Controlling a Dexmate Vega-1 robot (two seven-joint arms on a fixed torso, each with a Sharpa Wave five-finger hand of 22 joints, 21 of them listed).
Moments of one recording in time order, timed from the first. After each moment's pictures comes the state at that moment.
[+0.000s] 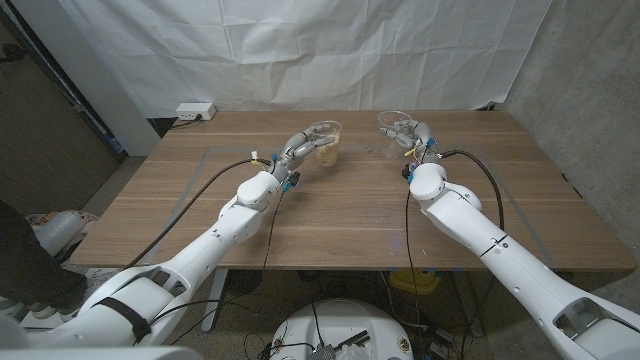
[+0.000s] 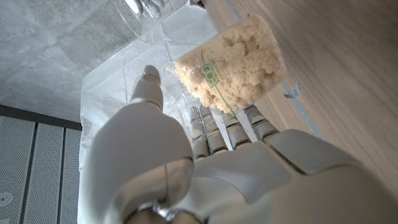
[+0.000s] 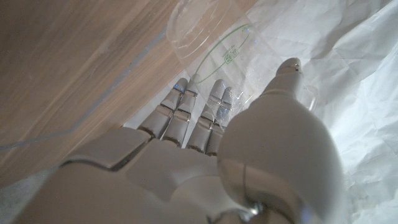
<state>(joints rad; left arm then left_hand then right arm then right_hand) 0.68 0.36 0.52 -1.14 -0.42 -0.37 -0.13 0.98 0.10 0.18 -0.16 0.19 0.31 -0.05 0.46 0.27 0.33 -0.12 0.27 0.38 0.27 -0.04 0.25 0.23 0.10 0.09 0.35 0.21 -0.85 -0.49 -0.51 -1.83 0.09 -0.50 -0.61 1.11 0.11 -0.24 -0.08 0.41 0.61 -0.09 0.48 0.22 0.63 -0.12 0.37 0.39 0.54 -0.05 0.26 0.51 0.43 -0.04 0.23 0.19</state>
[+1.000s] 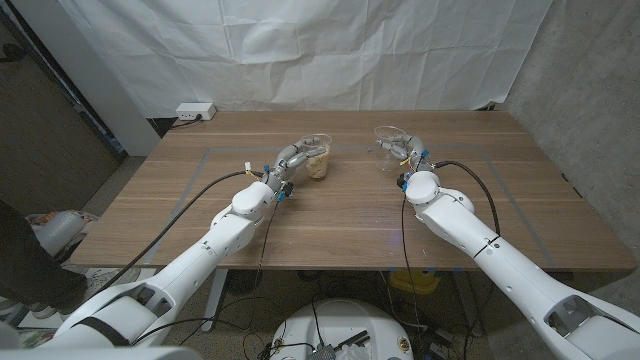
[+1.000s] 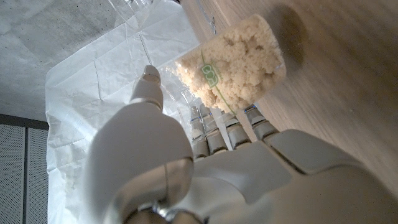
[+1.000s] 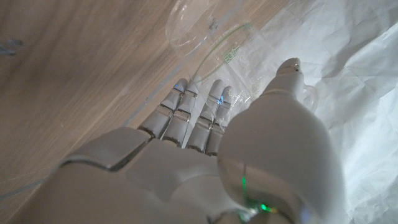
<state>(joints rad) 0.75 0.42 0.52 -1.24 -0.42 -0.25 -0.03 0.98 0.10 0.18 -0.16 0.19 0.31 -0.04 0.47 0.27 0.33 -0.12 0.27 0.38 0.28 -0.04 0.25 0.23 0.10 0.09 0.35 0.21 -0.83 -0.47 -0.53 -1.74 0.16 -0.49 -0.59 1.11 0.11 -0.24 -0.08 0.41 0.62 -0.07 0.47 0.22 0.62 -0.11 0.37 0.39 0.54 -0.05 0.26 0.52 0.43 -0.04 0.24 0.19</state>
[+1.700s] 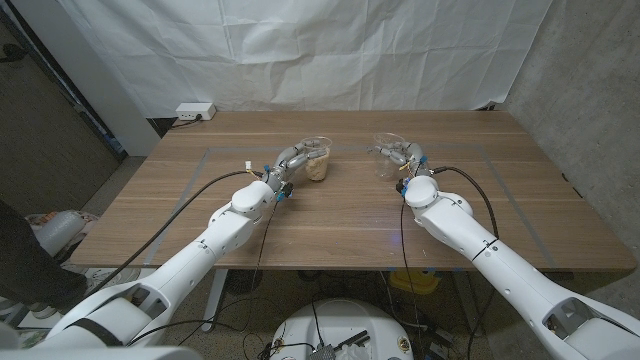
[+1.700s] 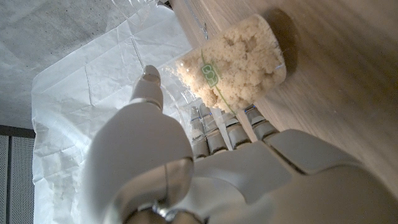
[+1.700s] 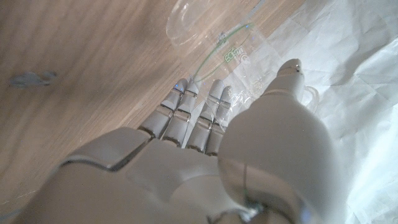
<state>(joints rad) 0.76 0.44 0.52 -1.30 -0.42 -0.17 -0.02 0.98 0.10 0.18 -0.16 0.18 0.31 -0.04 0.46 0.27 0.33 -0.12 0.27 0.38 0.28 -0.04 0.25 0.23 0.10 0.09 0.35 0.21 -0.84 -0.46 -0.54 -1.72 0.18 -0.49 -0.59 1.10 0.11 -0.25 -0.08 0.41 0.63 -0.07 0.46 0.22 0.62 -0.10 0.37 0.39 0.54 -0.05 0.26 0.52 0.43 -0.04 0.25 0.19</state>
